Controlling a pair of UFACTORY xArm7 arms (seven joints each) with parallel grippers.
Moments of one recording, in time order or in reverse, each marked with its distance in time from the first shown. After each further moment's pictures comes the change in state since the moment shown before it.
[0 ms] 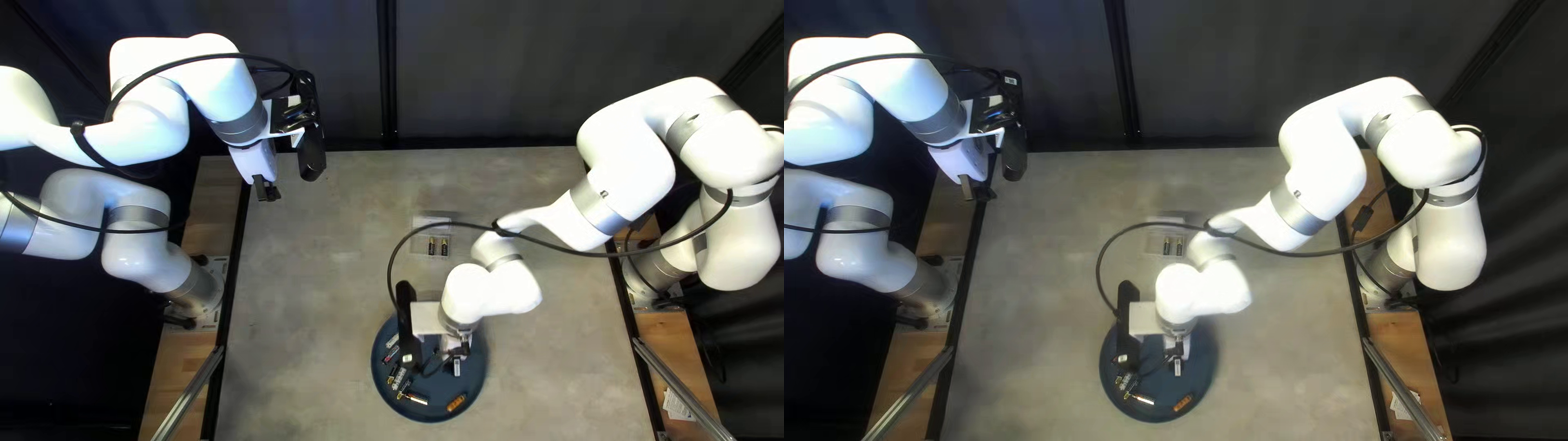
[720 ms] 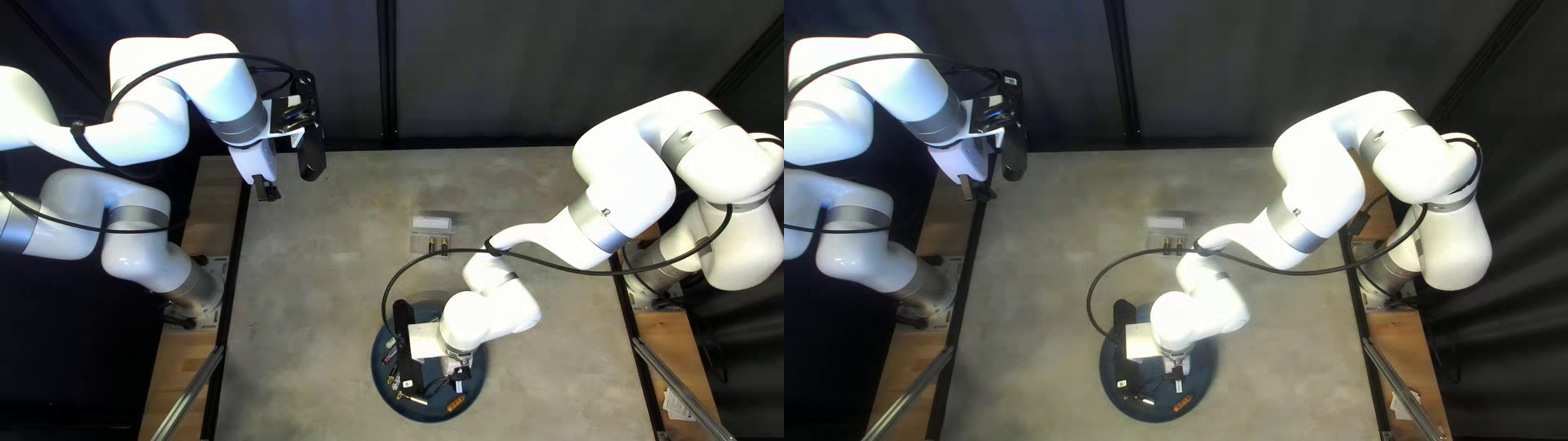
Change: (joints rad) left arm 0.000 0.000 0.000 0.000 0.000 0.000 0.000; right arm 0.046 -0.007 -0.024 0.002 -0.035 0.026 0.086
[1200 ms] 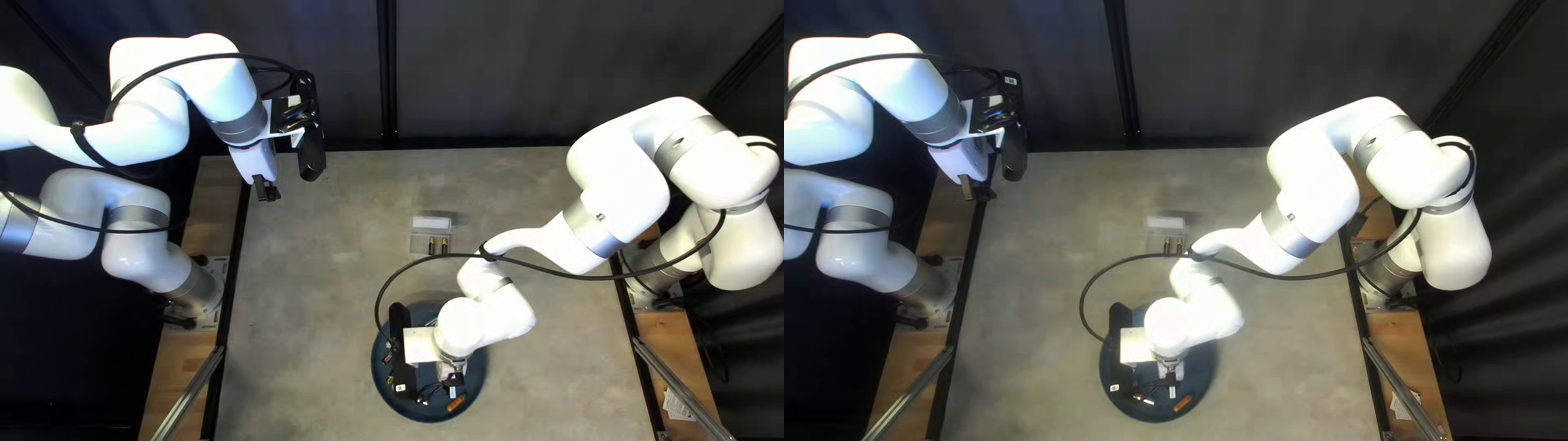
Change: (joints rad) left arm 0.000 0.000 0.000 0.000 0.000 0.000 0.000; right arm 0.009 0.054 -0.005 0.074 -0.003 0.055 -0.012
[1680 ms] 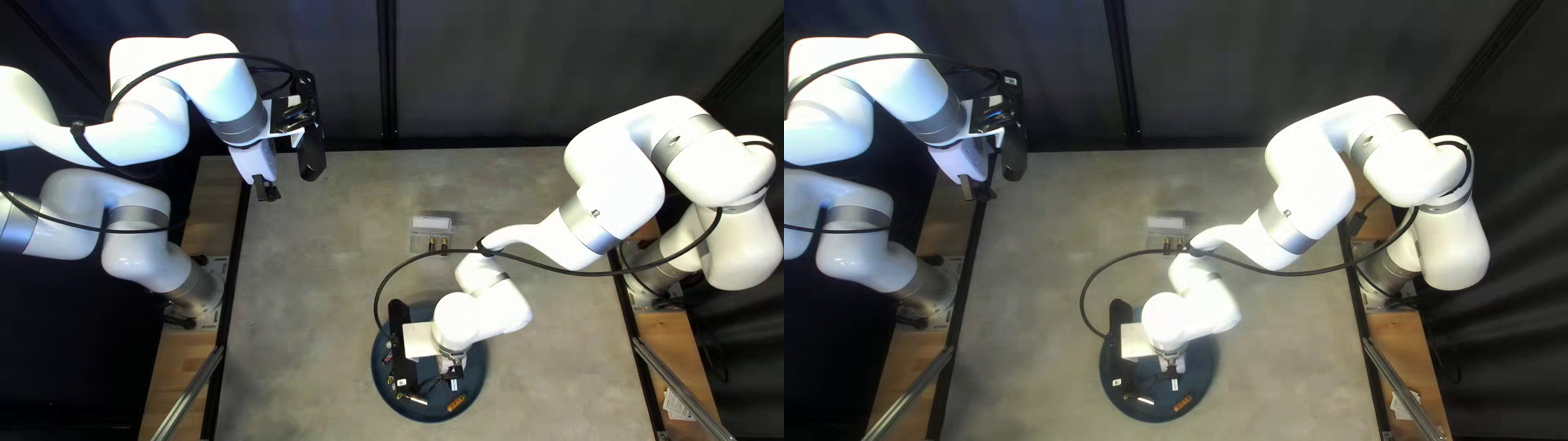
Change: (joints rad) left arm 0.000 0.000 0.000 0.000 0.000 0.000 0.000; right arm -0.040 -0.009 0.005 -0.043 0.012 -0.022 -0.055
